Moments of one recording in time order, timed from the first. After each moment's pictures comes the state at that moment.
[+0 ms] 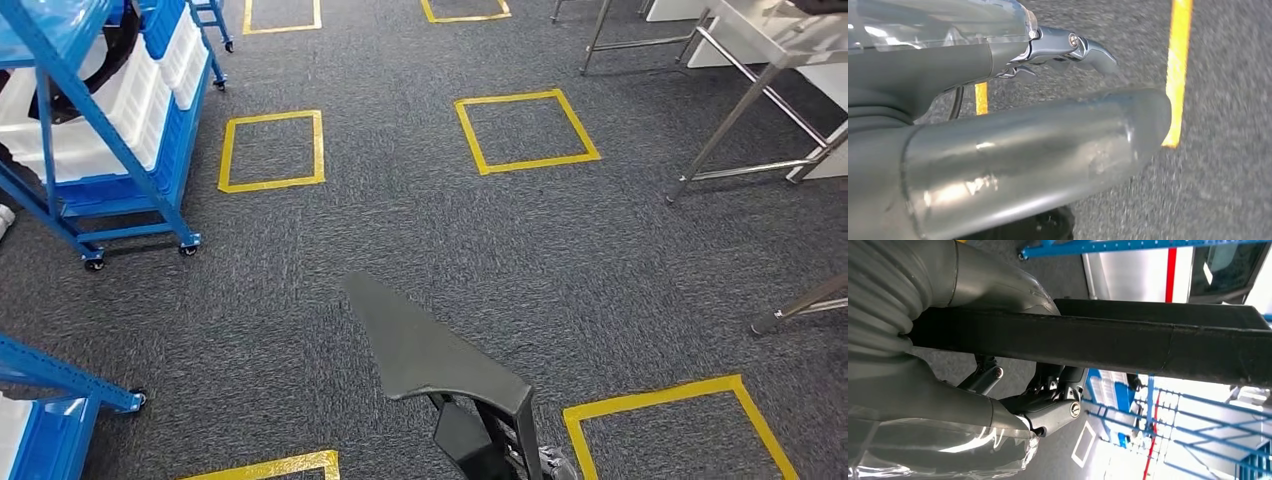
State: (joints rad) left arm -0.08 -0.18 1.22 -0.25 -0.98 0.12 -0.43; right arm 0.34 -0.33 0.54 -1.84 -0.01 -0.18 -0.65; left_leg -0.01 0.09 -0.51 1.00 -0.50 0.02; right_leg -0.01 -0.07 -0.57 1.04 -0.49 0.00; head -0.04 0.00
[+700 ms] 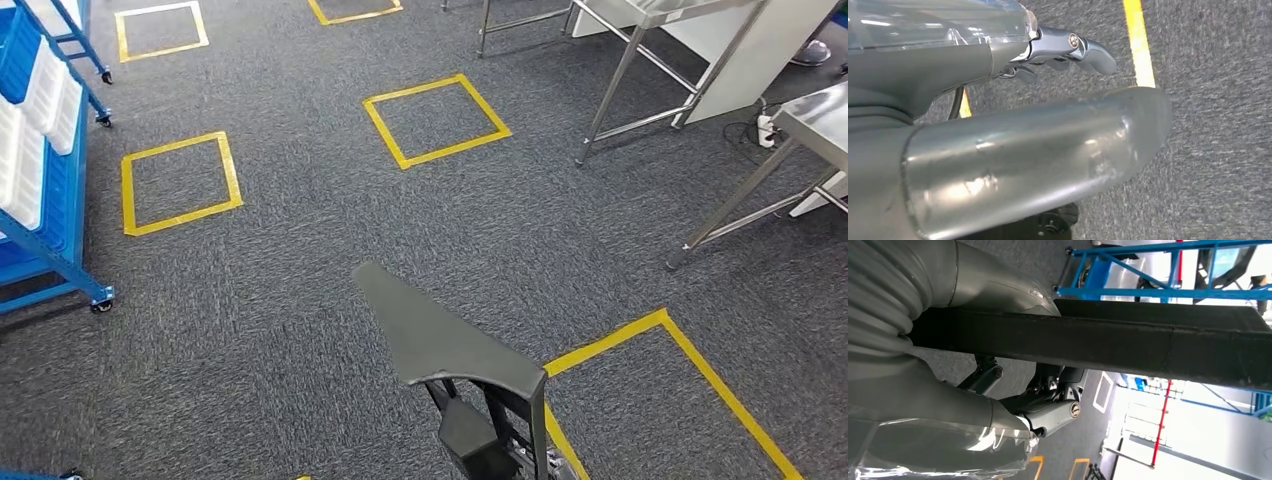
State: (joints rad) left arm -0.08 -0.19 1.22 -0.25 -0.98 0.12 -0.43; right arm 0.35 -0.33 0.54 -1.84 -0.01 -0.19 -0.65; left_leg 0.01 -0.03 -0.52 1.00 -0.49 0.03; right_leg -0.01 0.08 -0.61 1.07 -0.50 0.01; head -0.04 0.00
